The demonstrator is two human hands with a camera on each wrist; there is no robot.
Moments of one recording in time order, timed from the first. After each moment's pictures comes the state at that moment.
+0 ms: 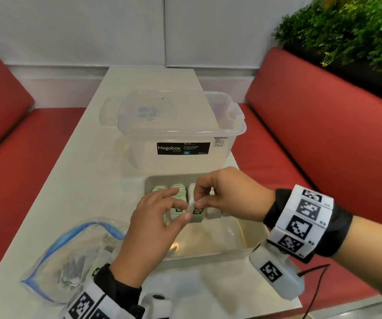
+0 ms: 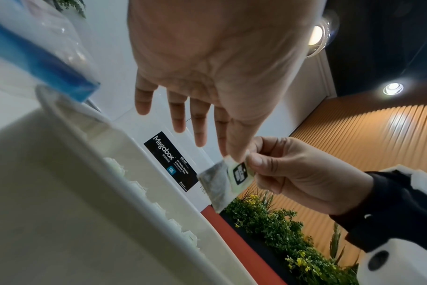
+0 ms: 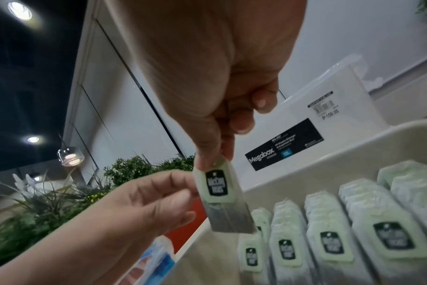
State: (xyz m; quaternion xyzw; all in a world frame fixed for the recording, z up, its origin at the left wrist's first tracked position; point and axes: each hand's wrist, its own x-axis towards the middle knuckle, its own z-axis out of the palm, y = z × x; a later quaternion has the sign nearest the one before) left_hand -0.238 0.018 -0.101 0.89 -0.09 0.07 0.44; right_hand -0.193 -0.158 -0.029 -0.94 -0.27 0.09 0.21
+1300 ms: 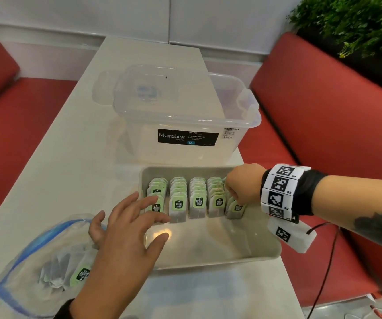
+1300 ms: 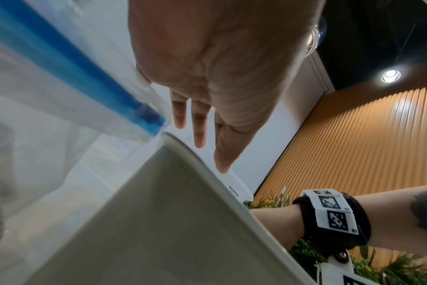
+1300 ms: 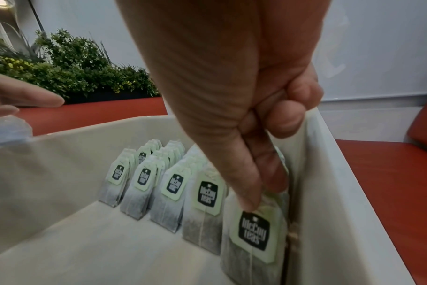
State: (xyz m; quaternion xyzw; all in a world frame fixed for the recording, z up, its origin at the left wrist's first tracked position) left_hand -0.252 0.047 -0.129 0.94 -0.05 0.10 0.31; right_hand -0.105 -0.187 -0.093 -0.91 -0.21 0.27 -0.26
